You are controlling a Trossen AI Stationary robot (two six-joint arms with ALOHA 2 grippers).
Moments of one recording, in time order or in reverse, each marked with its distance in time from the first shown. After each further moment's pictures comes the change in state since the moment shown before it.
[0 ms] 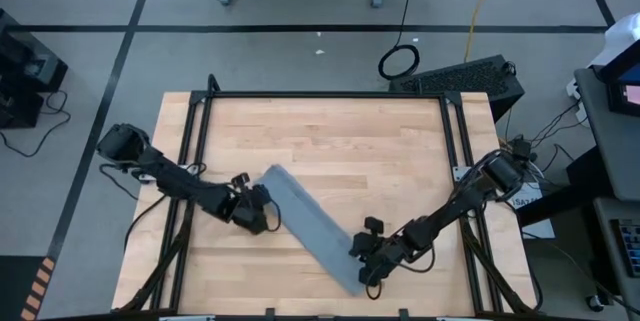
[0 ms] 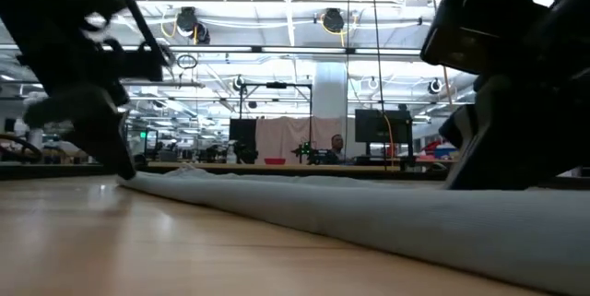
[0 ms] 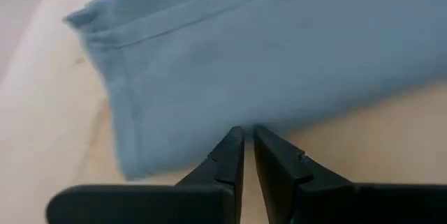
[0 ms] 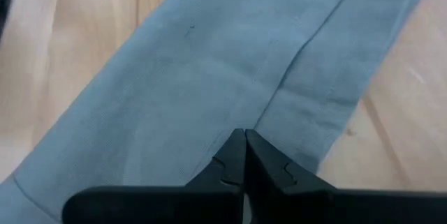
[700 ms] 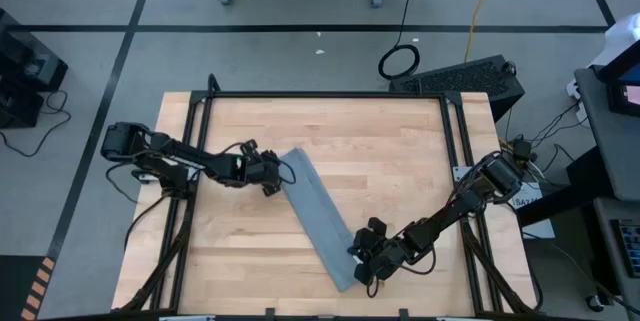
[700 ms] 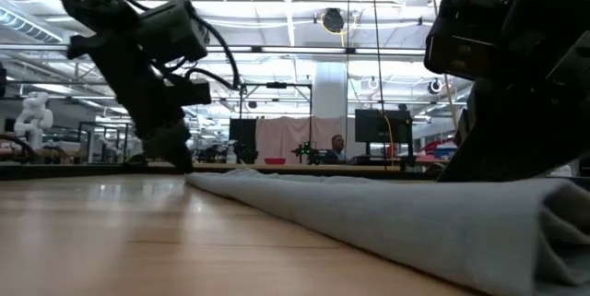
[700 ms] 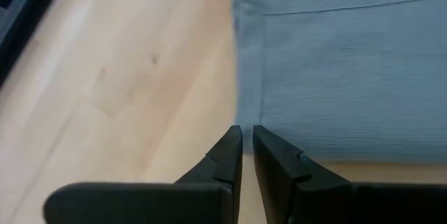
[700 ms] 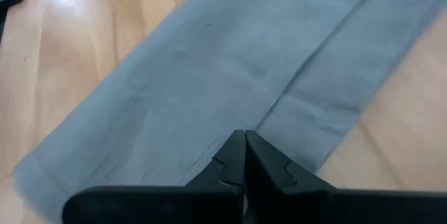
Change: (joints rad) left arm 0.430 0.005 -0.075 0.307 -0.075 0.471; right arm 0.007 -0.006 -0.010 0.074 0.106 0.154
